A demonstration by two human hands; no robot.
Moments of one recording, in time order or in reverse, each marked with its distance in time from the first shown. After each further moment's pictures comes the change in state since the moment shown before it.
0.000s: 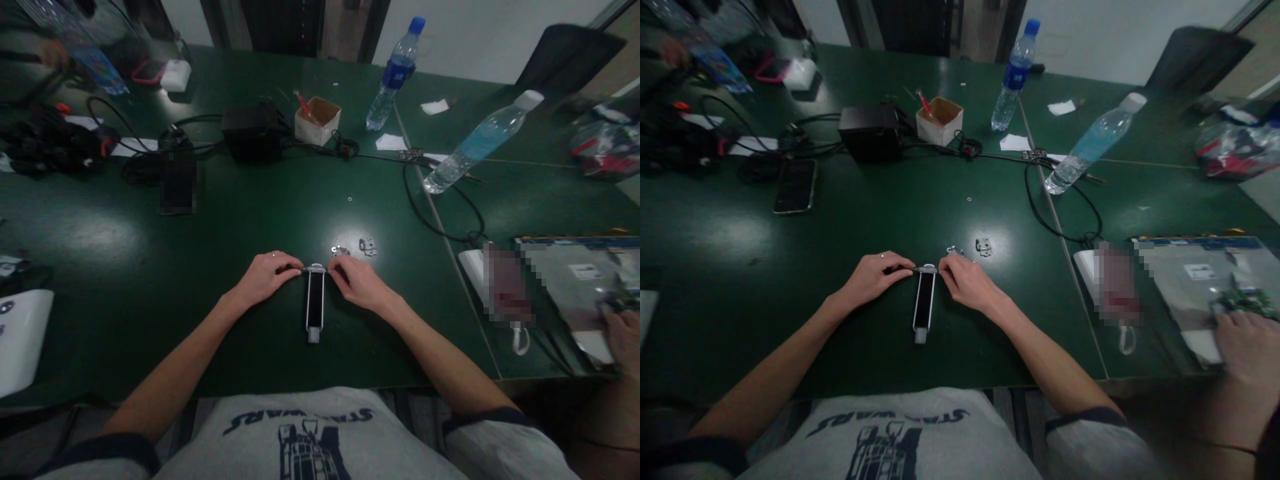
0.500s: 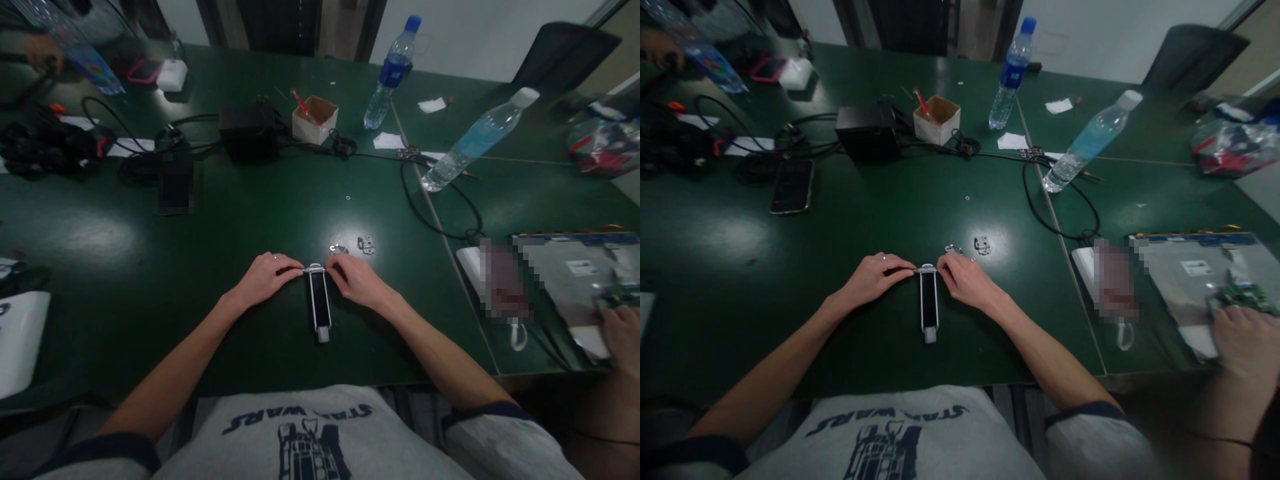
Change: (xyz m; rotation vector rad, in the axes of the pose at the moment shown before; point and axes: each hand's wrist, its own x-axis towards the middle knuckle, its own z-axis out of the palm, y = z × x) left_hand 0.000 0.005 0.000 0.023 -0.017 0.025; right_hand 0.001 0.002 0.001 0.004 -0.009 0.000
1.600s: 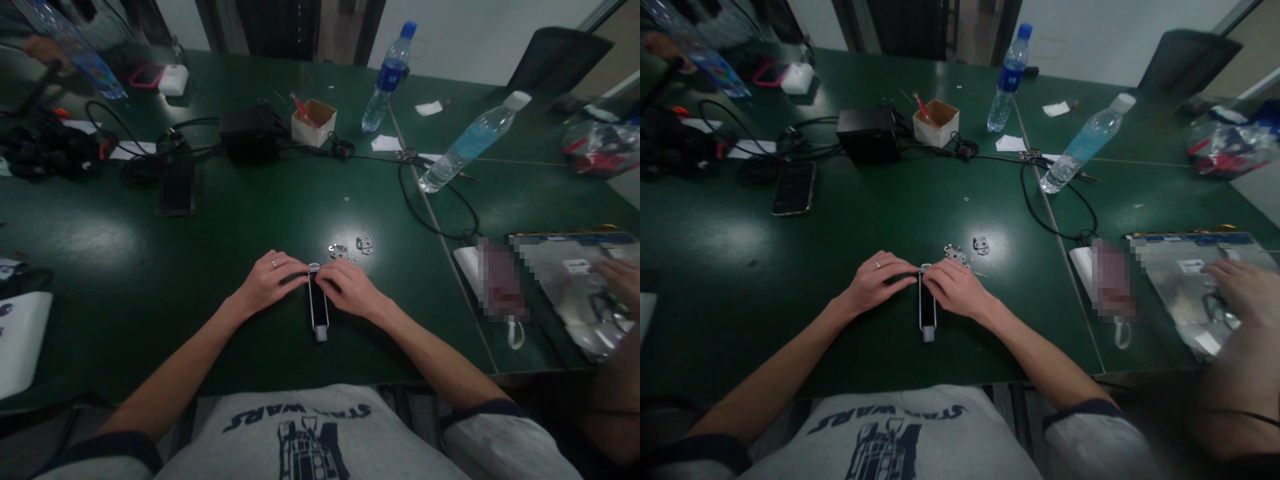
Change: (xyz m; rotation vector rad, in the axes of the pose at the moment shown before) left_hand -0.002 0.006 0.009 0.146 0.358 0.437; right_hand -0.001 -0.014 0.011 -0.064 0.259 -0.362
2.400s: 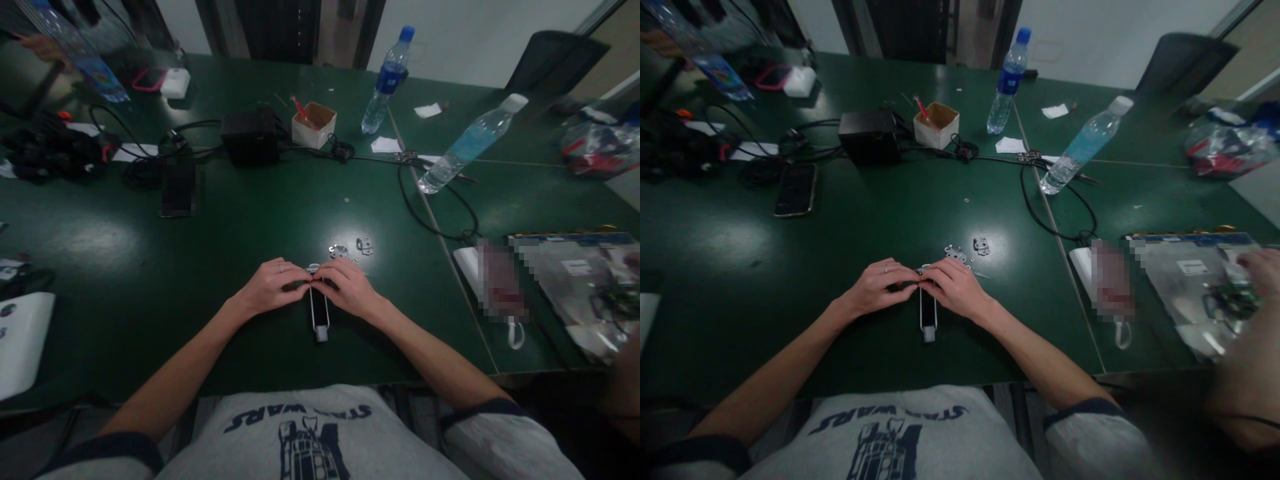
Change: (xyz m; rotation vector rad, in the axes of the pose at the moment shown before) left_hand 0.000 0.002 0.001 -0.095 -0.075 0.026; right_hand -0.002 0.002 0.007 -0.033 0.031 0.024
